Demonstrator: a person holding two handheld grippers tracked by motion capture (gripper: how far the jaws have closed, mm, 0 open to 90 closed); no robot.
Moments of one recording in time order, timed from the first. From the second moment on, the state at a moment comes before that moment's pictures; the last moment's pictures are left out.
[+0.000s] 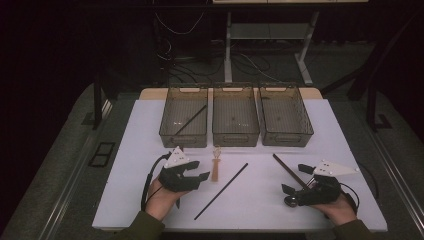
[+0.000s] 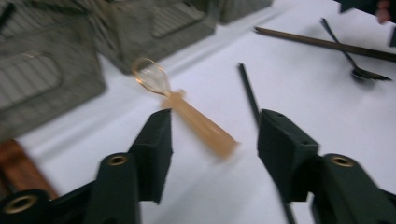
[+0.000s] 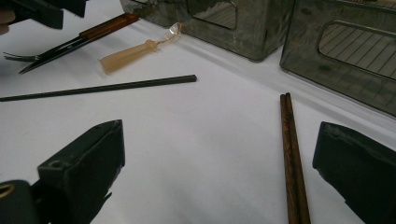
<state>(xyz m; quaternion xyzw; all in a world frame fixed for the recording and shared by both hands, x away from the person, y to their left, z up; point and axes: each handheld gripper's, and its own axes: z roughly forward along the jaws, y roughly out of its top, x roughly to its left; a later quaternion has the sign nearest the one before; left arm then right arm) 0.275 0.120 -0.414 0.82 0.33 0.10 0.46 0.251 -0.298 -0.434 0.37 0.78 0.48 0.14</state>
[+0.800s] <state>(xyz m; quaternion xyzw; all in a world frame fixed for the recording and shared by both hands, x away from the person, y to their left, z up) 0.263 0.066 -0.445 0.86 0.30 0.08 0.41 0.251 -0.297 -0.434 0.37 0.78 0.48 0.14</state>
